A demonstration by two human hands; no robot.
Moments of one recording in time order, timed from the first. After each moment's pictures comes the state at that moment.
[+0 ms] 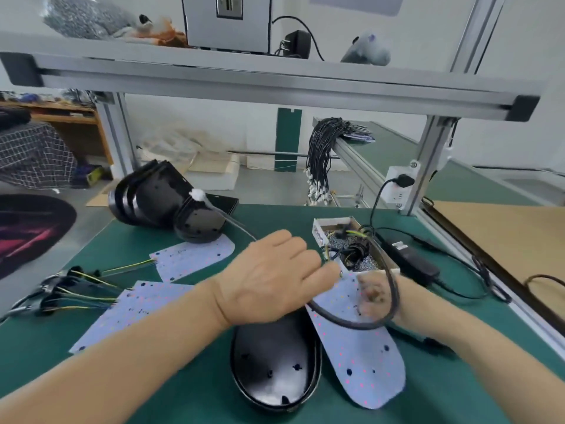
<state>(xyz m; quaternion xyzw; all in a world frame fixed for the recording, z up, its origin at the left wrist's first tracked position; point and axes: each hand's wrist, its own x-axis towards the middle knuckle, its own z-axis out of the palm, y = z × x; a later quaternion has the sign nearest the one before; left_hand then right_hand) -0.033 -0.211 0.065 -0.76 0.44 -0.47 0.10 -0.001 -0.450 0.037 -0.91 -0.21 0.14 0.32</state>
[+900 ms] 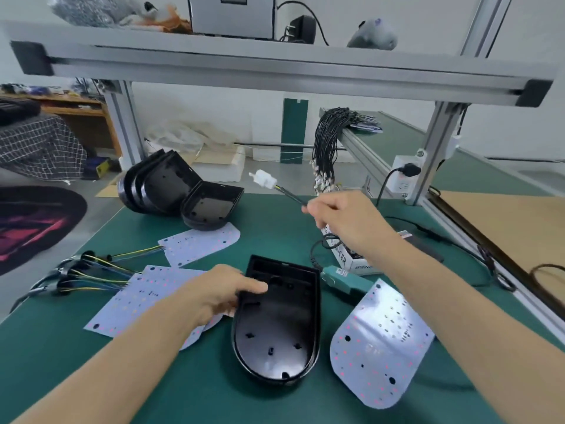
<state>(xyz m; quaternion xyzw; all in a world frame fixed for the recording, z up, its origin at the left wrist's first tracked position) -0.031 -0.166 0.008 -0.75 -0.18 0.19 -0.60 0.026 -0.367 0.086 -0.86 -0.22 -0.03 0.46</state>
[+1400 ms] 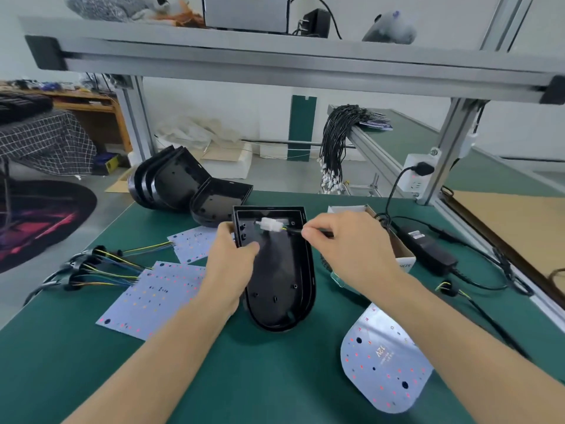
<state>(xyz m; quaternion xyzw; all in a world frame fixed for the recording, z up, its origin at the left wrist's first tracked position) -0.025 -0.180 0.016 -0.72 -0.19 -0.16 -0.65 -0.002 -0.347 0.067 -0.94 -0.20 -0.15 0.22</state>
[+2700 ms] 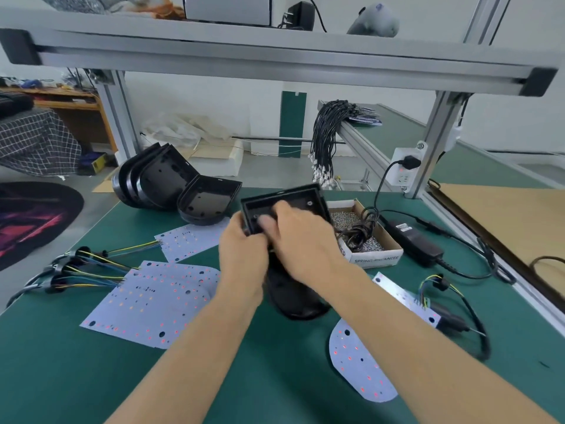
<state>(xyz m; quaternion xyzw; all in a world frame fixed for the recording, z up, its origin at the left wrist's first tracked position) -0.023 -0.224 0.035 -0.64 -0.17 -0.22 -0.72 0.000 -0.305 0.059 -0.94 -0.23 -0.16 0.19</state>
